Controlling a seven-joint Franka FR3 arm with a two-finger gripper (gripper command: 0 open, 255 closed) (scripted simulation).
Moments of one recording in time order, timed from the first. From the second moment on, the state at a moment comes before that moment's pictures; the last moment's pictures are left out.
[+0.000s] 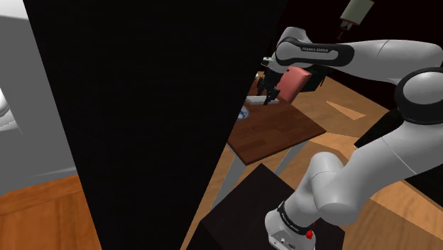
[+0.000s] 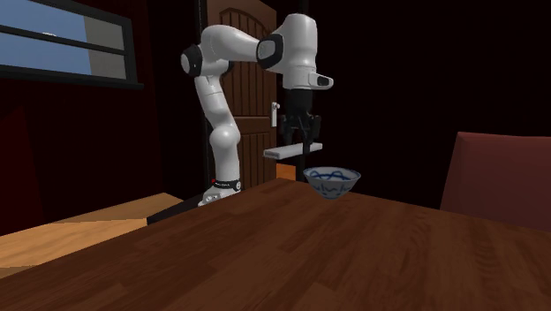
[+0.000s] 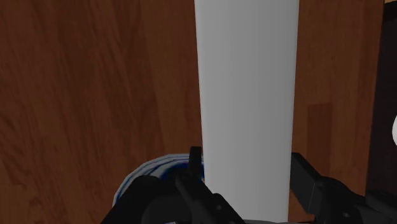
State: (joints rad) arm 0.40 -0.31 -0.84 -2.12 -0.25 1.87 -1.48
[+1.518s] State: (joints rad) arm 0.52 -0.06 -0.80 -2.12 -0.04 2.06 -1.40
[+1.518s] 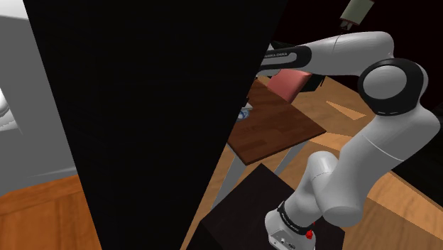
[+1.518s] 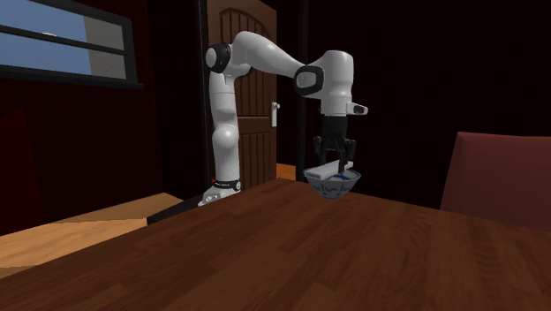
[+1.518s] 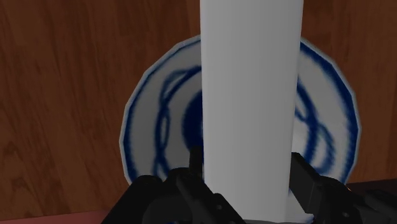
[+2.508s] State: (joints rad) arm 0.52 -0.07 -0.79 -2.10 -0.05 2.03 -1.39
